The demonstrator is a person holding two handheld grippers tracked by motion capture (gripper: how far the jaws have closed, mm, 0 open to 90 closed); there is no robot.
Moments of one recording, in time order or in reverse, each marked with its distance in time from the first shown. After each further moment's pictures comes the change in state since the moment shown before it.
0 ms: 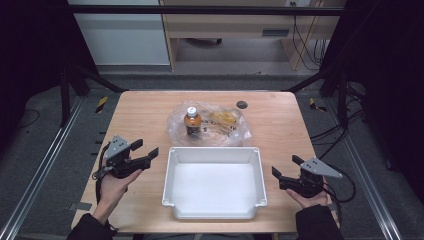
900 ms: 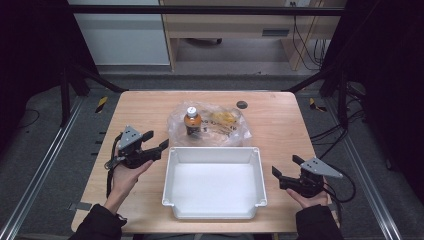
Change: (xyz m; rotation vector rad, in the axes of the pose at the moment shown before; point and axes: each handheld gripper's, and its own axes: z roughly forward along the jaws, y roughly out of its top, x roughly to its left) left arm -0.012 0.020 0.027 -0.020 -0.018 0.024; right arm 0.000 0.001 0.000 -0.002 0.001 0.007
